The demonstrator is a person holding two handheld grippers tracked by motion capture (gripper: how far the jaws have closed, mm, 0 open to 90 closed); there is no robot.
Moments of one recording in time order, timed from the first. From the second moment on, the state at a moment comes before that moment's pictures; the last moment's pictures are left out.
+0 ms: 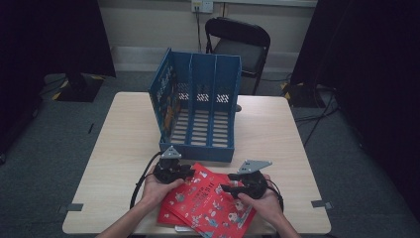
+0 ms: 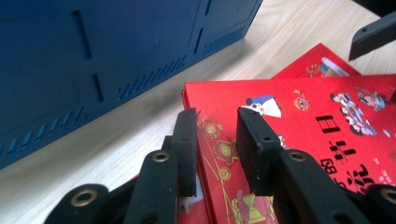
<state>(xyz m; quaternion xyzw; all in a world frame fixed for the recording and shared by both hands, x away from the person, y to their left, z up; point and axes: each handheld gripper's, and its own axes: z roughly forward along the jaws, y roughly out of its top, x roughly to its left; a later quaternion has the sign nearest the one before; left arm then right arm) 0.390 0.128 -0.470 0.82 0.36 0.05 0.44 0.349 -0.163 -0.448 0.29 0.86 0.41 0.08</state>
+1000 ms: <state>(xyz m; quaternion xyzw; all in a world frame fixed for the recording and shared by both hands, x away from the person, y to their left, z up) 0.313 0.195 -0.465 0.85 0.35 0.00 0.39 0.351 -0.160 -0.460 0.30 0.87 0.39 0.06</state>
